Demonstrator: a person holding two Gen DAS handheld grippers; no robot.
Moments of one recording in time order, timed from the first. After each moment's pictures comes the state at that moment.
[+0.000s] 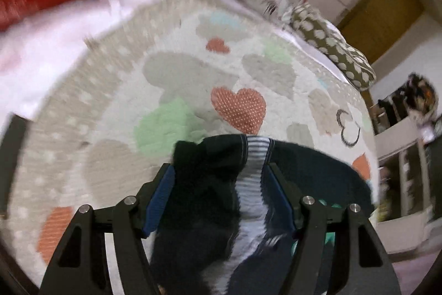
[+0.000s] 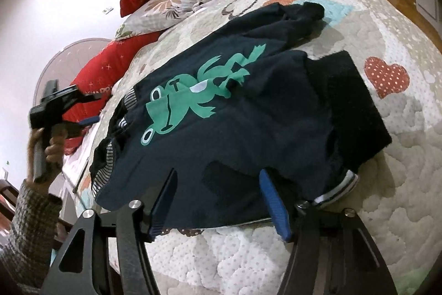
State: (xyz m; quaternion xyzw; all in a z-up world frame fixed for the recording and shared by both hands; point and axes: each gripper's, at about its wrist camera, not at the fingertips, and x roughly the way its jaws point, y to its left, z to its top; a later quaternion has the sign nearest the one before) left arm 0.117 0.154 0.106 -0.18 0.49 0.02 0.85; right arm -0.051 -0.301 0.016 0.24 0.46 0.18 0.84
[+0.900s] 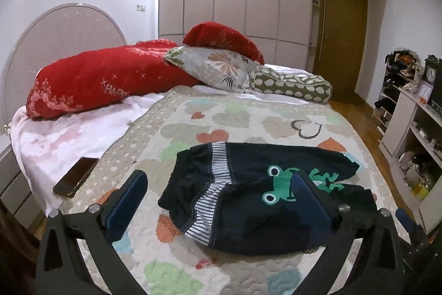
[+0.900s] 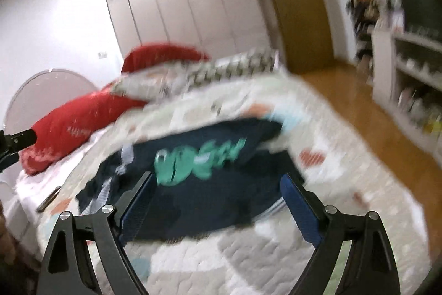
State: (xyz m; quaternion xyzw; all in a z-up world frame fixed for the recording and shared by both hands) left arm -0.088 0.048 0.191 -0.04 0.28 0.04 0.96; right arm -0.155 -0.277 0.110 0.12 0.25 0.03 0.96
